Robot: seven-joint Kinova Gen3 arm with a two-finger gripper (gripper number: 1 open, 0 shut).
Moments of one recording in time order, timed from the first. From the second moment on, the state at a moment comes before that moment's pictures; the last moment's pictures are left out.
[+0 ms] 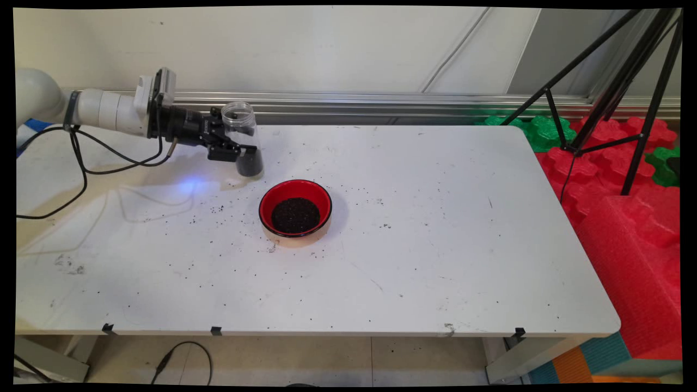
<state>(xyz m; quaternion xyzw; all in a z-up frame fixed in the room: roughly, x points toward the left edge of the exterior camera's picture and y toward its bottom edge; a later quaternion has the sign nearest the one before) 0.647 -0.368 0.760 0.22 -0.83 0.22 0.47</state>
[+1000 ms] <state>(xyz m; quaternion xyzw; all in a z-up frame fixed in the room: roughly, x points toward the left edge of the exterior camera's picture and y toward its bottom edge) 0.605 -0.378 0.807 0.14 -0.83 0.30 0.45</state>
